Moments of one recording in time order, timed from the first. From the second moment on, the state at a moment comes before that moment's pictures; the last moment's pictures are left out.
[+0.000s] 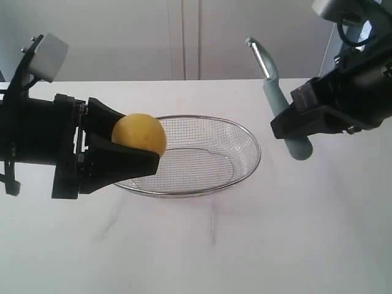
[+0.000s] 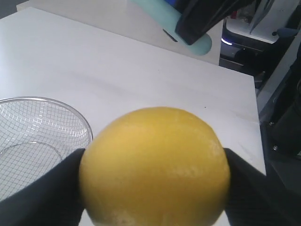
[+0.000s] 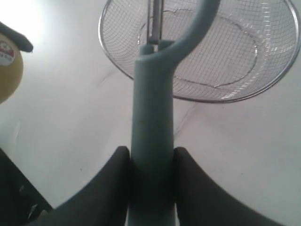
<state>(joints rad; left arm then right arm) -0.33 1.29 -0.73 1.63 -1.01 -1.35 0.18 1.22 -1.06 0.67 1.05 -0.53</state>
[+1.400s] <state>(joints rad) -0.33 1.32 -0.73 1.56 -0.84 -1.48 0.80 1.40 -0.99 0.01 0.57 0.10</state>
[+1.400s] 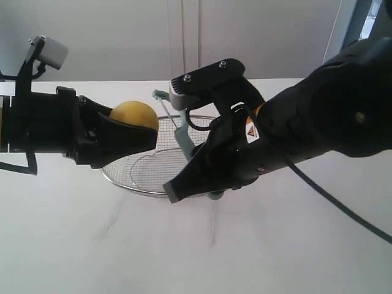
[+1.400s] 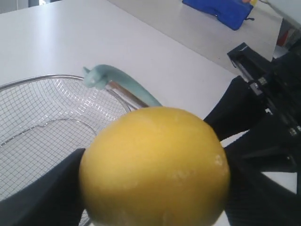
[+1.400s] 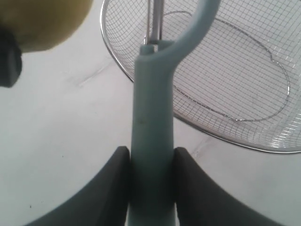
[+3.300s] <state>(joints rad) -0.33 1.38 -0.73 1.55 -0.80 -1.49 0.86 1.30 -0.99 -0.47 0.63 0.42</state>
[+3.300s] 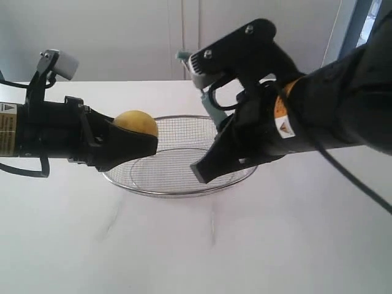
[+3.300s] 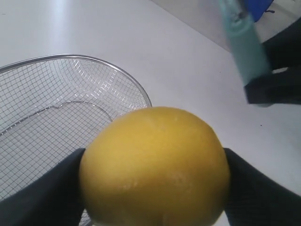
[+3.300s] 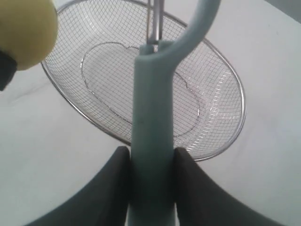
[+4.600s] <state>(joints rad) -0.33 1.38 -0.73 1.55 -0.77 -1.49 0.88 1.48 -0.99 -0.36 0.46 0.44</state>
